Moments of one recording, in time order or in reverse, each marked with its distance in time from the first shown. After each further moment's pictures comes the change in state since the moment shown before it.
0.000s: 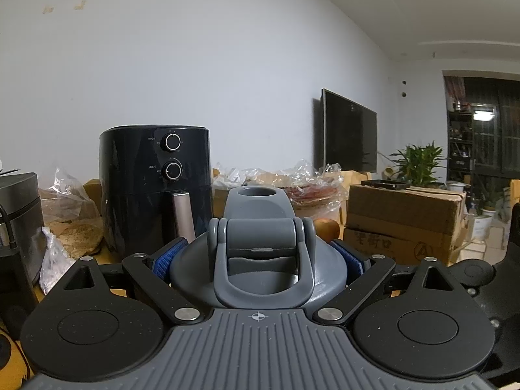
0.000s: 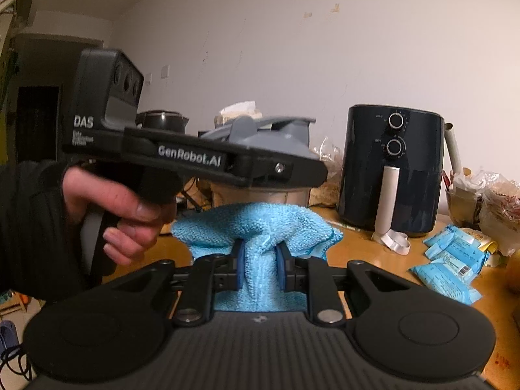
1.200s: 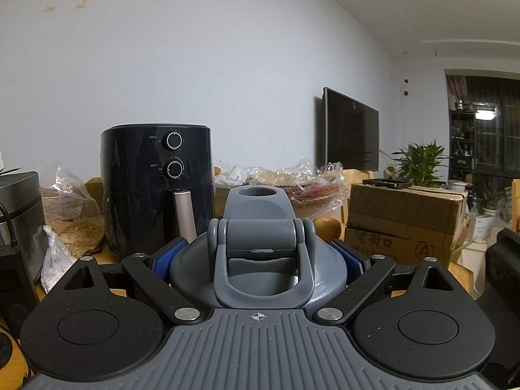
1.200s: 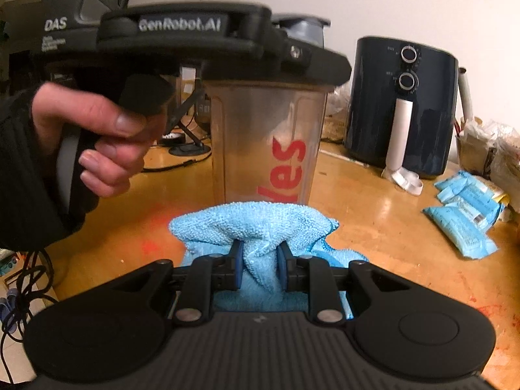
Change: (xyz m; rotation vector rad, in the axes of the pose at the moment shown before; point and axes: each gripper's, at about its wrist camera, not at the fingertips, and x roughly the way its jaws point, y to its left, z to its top) left arm 0.000 0.000 -0.001 0.001 0.006 0.005; right arm 0.034 0.003 -0.025 0.012 0.237 0.004
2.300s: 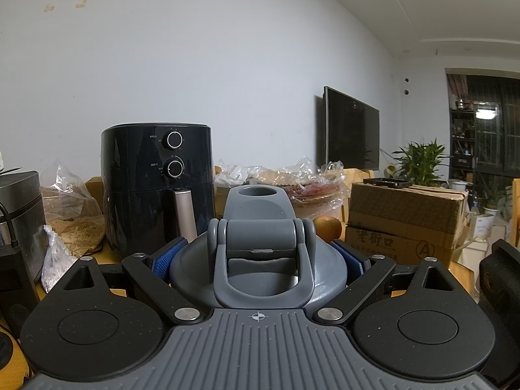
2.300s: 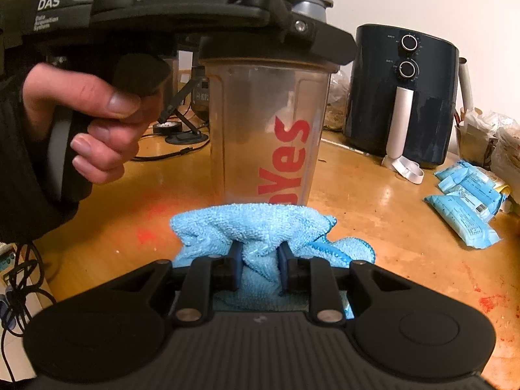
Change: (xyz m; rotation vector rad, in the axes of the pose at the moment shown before) left arm 0.001 -0.001 0.001 -0.001 0.004 0.002; right arm 0.003 0.004 -0.003 0.003 0.026 -0.013
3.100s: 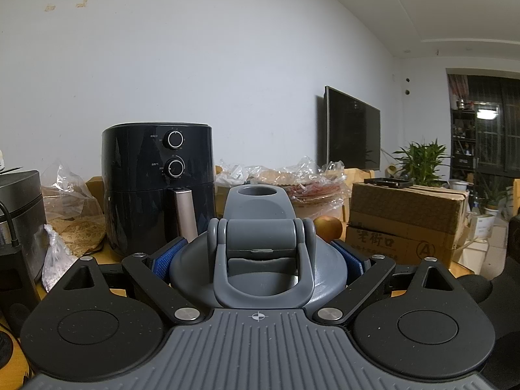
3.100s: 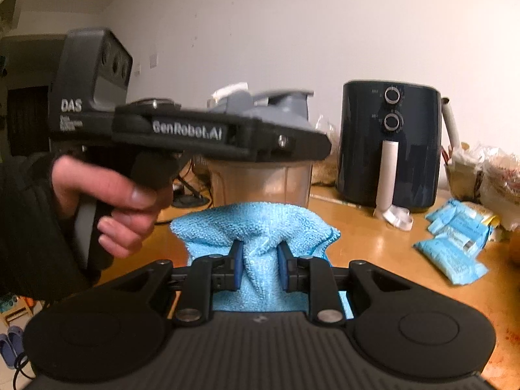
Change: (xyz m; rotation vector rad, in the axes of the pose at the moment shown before) left arm 0.000 0.000 0.000 -0.002 0.002 0.005; right arm -0.037 -0.004 0.018 0.050 -0.216 0.004
